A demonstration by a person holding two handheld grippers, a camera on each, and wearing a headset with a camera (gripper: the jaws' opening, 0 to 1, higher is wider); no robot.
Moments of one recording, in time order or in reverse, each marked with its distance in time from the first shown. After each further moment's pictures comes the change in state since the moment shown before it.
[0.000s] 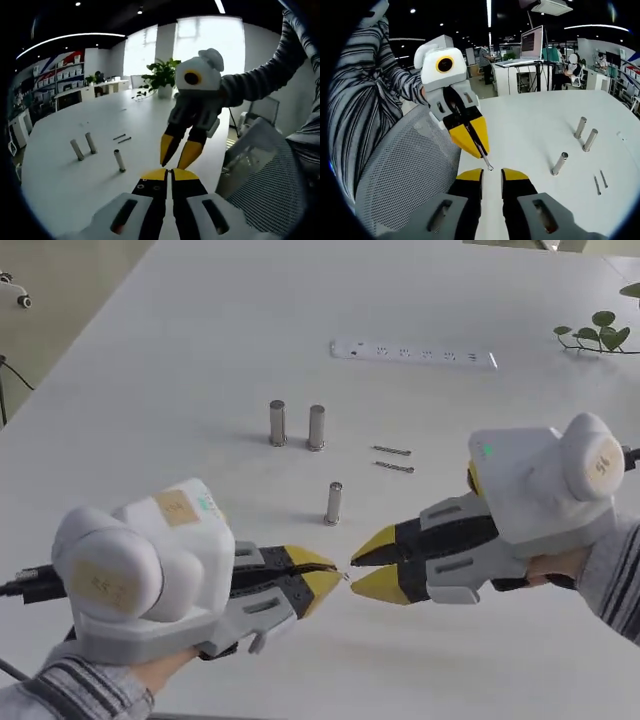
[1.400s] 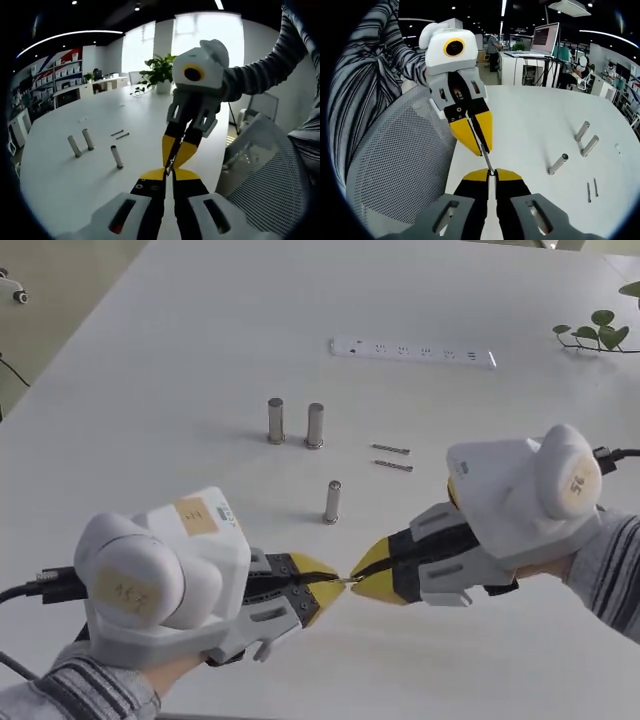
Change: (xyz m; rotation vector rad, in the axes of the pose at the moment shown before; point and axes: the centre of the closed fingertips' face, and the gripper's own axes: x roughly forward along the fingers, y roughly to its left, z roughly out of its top) left arm 0.007 0.003 -0.006 -0.040 0.010 0.018; right arm 0.004 -0.007 -0.017 -0.134 0.131 -0.031
